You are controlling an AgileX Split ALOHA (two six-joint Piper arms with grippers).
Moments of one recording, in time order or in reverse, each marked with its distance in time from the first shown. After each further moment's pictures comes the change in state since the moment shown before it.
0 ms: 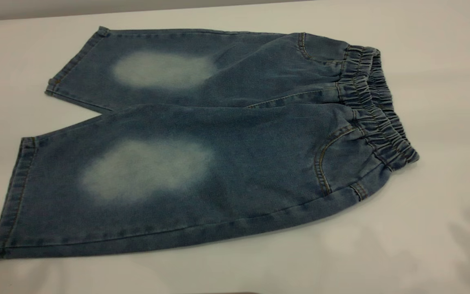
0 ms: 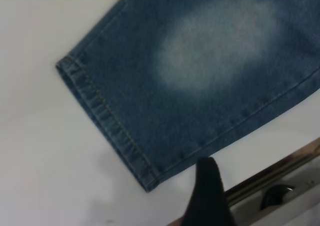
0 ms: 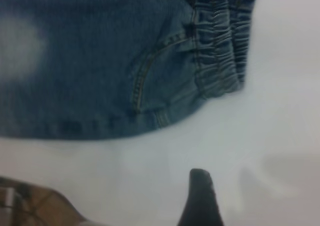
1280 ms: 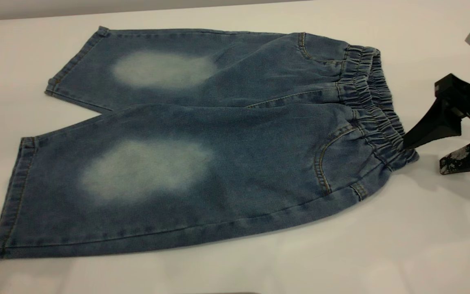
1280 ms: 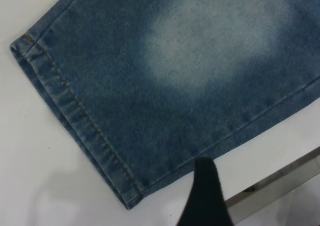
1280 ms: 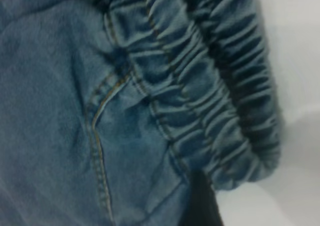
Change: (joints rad) left arm 0.000 0.301 0.000 -0.106 -0.128 0.072; right arm -0.207 1.053 -0.117 1.180 -0.092 -1.074
